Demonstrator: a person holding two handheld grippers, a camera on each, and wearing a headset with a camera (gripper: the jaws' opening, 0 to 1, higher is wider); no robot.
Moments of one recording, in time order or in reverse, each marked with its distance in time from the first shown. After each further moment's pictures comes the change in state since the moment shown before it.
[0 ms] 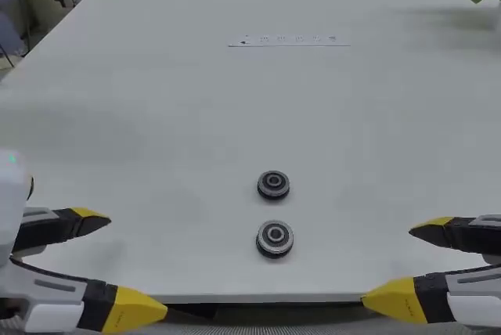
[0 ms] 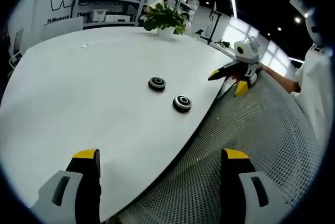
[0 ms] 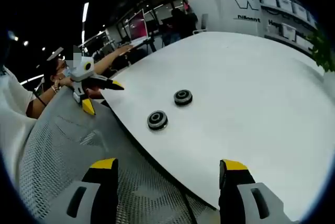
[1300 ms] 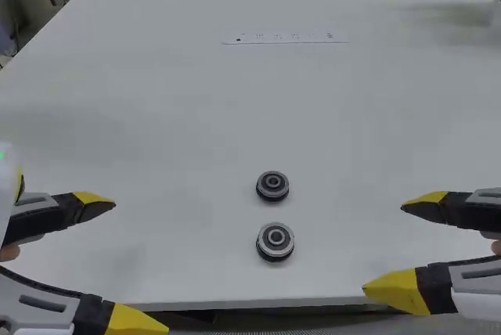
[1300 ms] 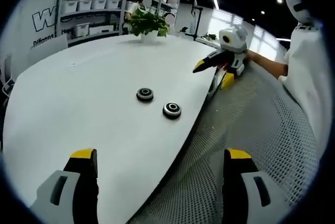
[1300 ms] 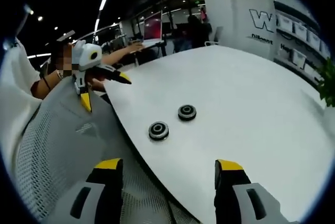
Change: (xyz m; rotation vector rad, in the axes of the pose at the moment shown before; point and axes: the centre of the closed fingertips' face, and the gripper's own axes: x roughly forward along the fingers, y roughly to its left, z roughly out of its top) left arm -0.005 -0.014 0.023 0.184 -0.015 -0.032; right arm -0.005 0.002 0.033 -0.187 -0.058 -0.043
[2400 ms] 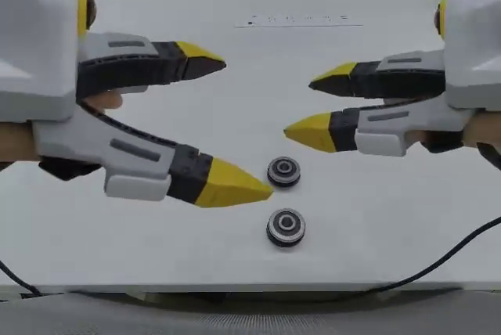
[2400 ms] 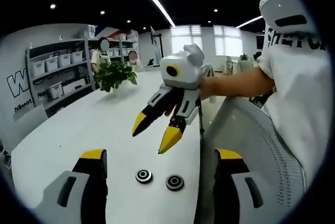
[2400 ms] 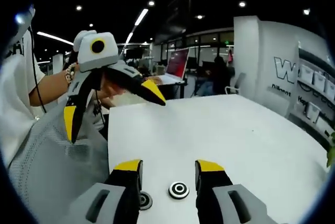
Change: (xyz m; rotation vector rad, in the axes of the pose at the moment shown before) left arm 0.015 -0.029 0.152 0.369 -0.290 -0.121; right arm 0.054 -0.003 0.117 -0.284 -0.237 0.114
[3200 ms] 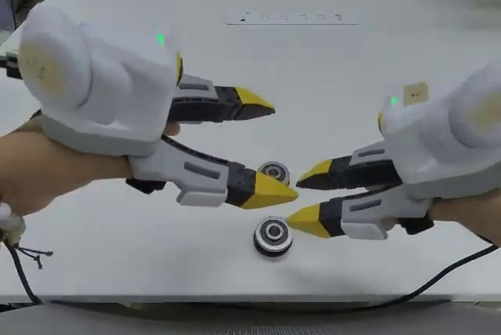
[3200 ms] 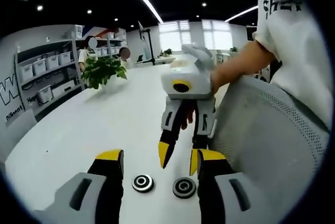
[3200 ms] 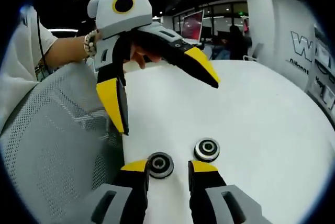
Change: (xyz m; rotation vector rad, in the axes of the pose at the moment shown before) left arm 0.063 0.004 -0.039 0.053 0.032 -0.078; right arm 0.018 0.037 -0.089 0.043 0.256 0.170
